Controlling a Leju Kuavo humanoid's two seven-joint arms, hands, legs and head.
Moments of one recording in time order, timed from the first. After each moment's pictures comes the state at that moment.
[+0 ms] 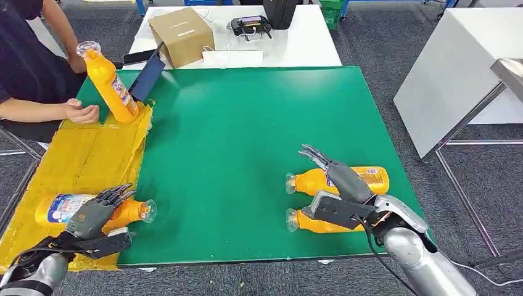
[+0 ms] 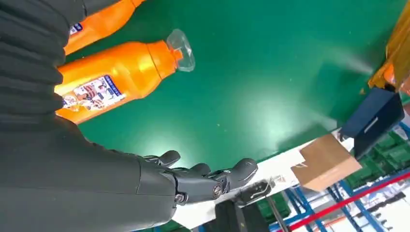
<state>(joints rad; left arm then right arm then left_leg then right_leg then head) -0.17 0.42 -0.16 -1.11 -0.91 0.01 -0.42 -0.21 -0.42 0.46 -1.76 0.33 0.24 0.04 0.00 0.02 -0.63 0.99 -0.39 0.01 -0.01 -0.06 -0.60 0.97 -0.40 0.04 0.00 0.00</state>
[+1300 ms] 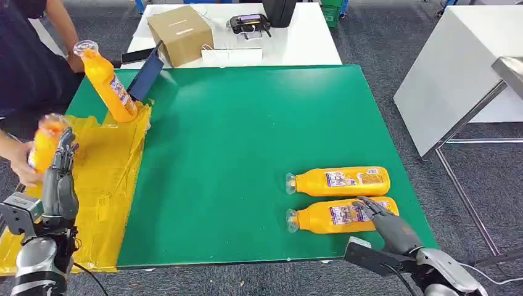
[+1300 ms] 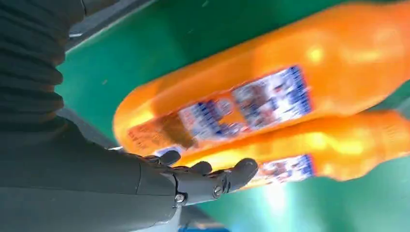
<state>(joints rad) -0.16 0.09 0.26 -1.41 -0.17 -0.21 -0.56 0.19 -0.59 0.25 -1.78 0.60 0.17 0.13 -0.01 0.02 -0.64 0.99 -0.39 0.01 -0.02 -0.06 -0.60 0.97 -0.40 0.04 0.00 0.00</state>
